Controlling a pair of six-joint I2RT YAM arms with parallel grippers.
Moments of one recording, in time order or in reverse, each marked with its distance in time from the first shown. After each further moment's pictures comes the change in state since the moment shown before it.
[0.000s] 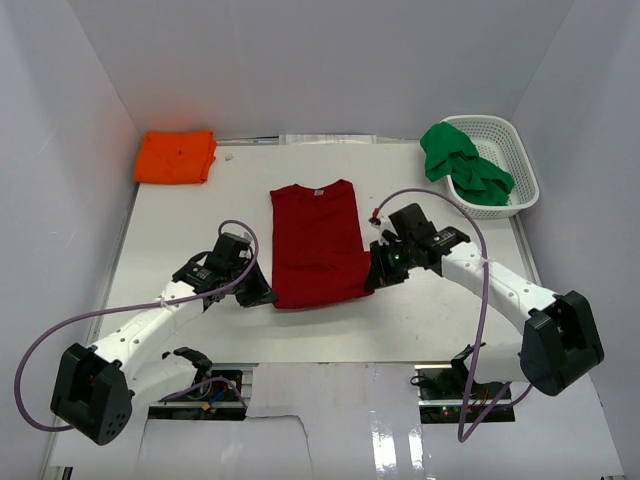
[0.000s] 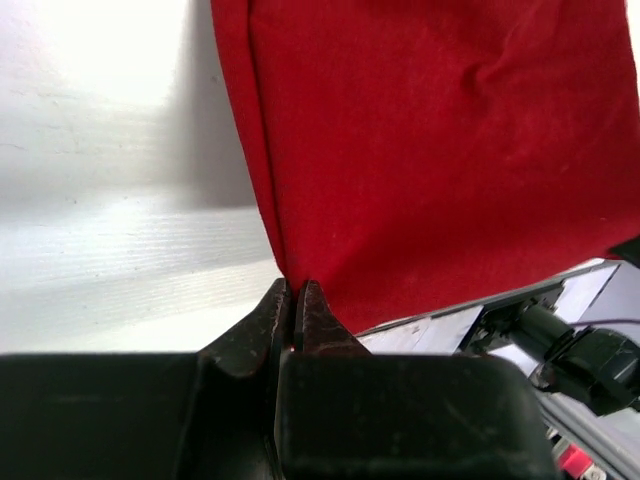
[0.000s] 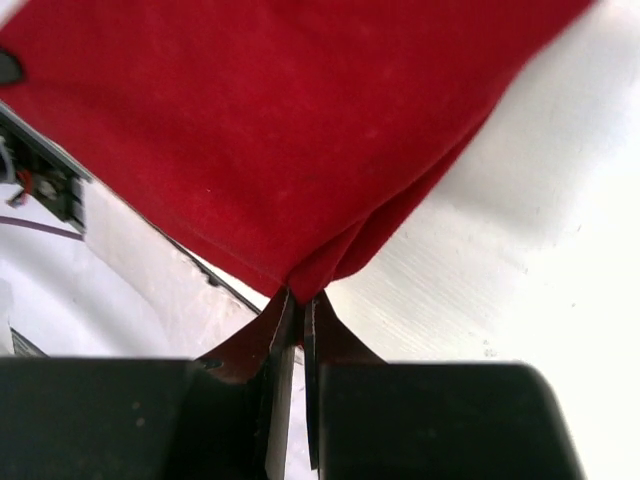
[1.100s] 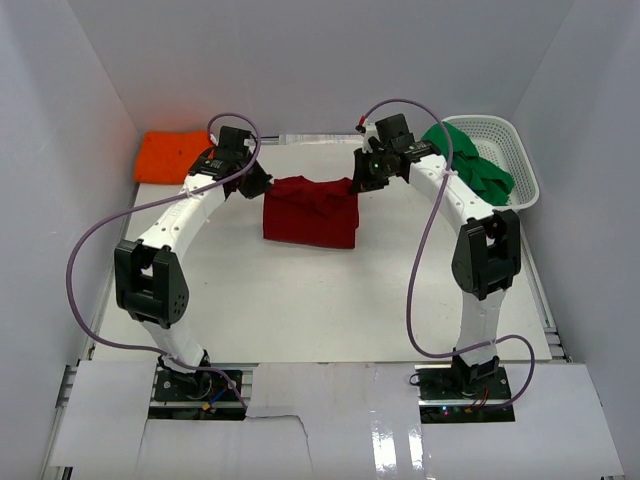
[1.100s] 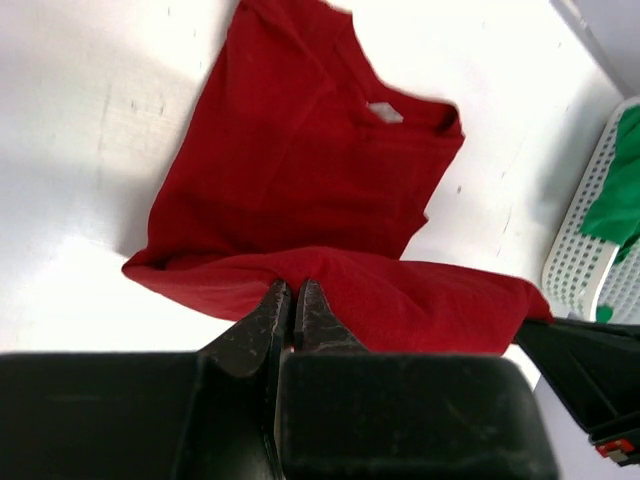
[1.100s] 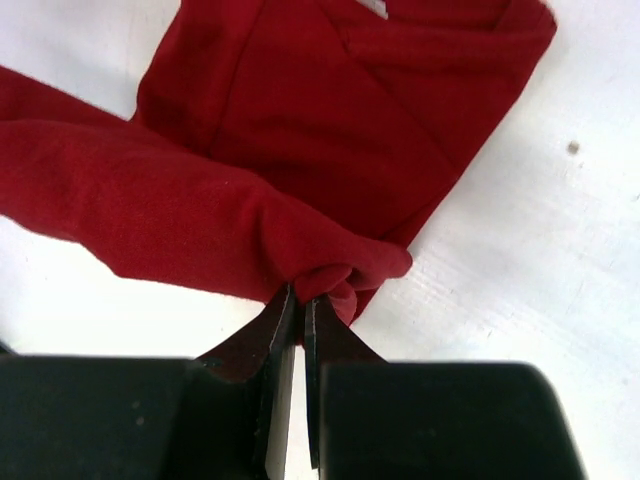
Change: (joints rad) left arm 0.197 0.659 0.871 -0.031 -0.230 0.027; right arm -0.159 0.649 0.895 -0.063 0.068 -0.166
